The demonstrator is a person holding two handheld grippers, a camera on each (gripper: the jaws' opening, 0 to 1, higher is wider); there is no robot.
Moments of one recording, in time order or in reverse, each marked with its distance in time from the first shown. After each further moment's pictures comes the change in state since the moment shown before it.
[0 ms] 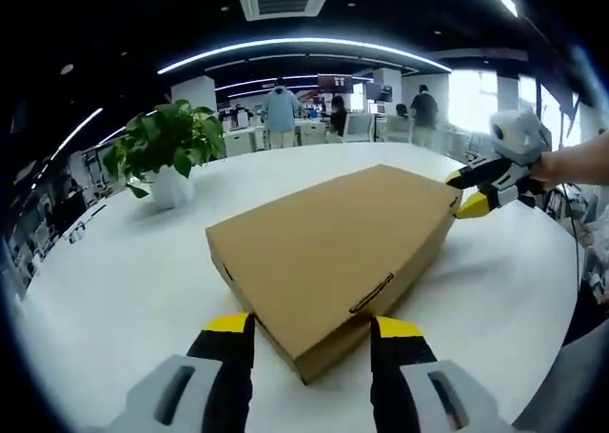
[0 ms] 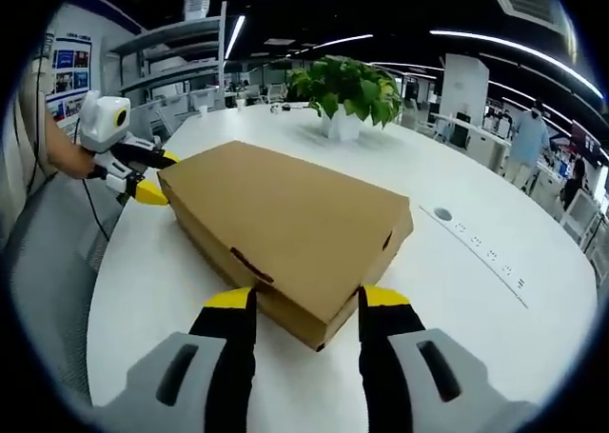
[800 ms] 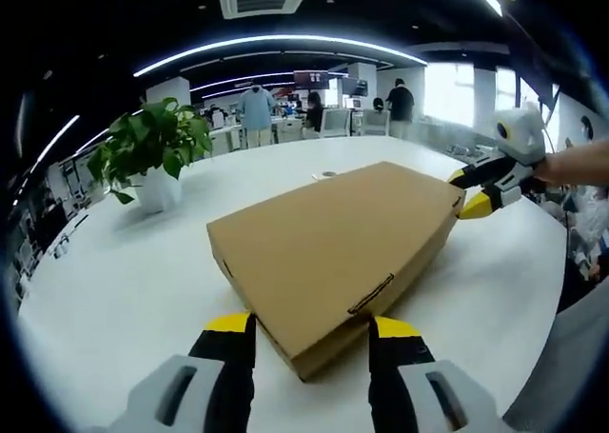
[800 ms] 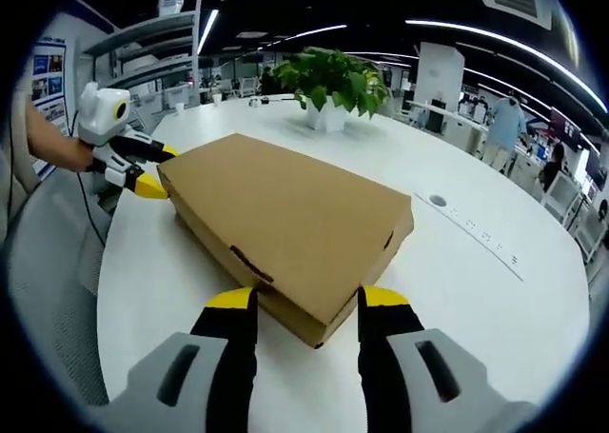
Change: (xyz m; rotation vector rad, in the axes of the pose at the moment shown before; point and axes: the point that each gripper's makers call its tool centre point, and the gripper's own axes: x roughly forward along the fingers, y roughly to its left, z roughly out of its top) left arm -0.006 0.030 -0.005 0.061 0.023 -0.111; right arm 0.005 0.038 0.001 0.063 0.044 -0.123
